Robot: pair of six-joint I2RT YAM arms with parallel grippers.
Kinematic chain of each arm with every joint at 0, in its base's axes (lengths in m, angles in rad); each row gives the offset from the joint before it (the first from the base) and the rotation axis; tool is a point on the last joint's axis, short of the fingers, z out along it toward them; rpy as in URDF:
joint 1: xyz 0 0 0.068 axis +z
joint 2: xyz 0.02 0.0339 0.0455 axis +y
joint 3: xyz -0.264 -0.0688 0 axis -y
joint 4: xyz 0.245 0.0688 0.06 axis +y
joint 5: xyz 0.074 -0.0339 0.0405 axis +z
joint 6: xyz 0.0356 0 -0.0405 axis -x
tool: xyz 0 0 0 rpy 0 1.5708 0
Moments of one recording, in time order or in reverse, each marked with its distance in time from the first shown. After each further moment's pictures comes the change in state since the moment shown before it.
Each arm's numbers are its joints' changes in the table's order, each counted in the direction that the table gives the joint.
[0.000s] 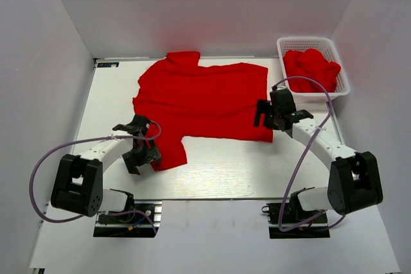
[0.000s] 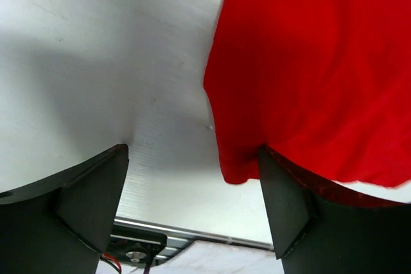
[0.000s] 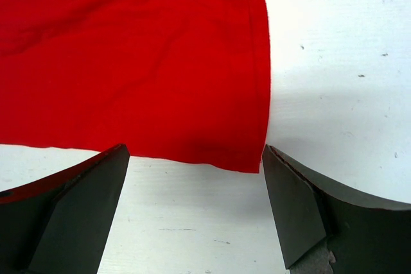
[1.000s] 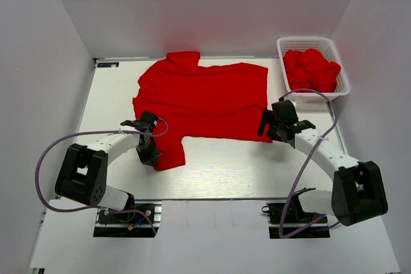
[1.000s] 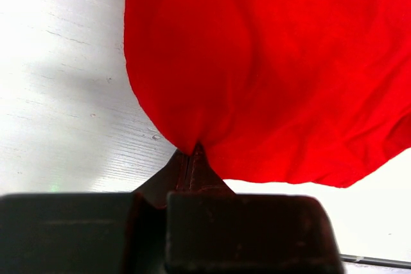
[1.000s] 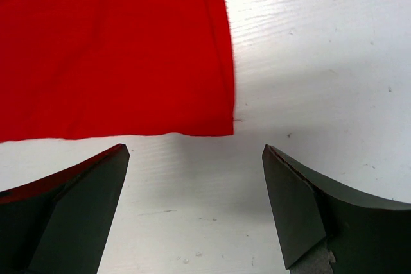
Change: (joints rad) left arm -0.083 0.108 0.055 -0.060 -0.016 0.031; right arm -0.002 -0.105 -0.143 0.023 -0.067 -0.110
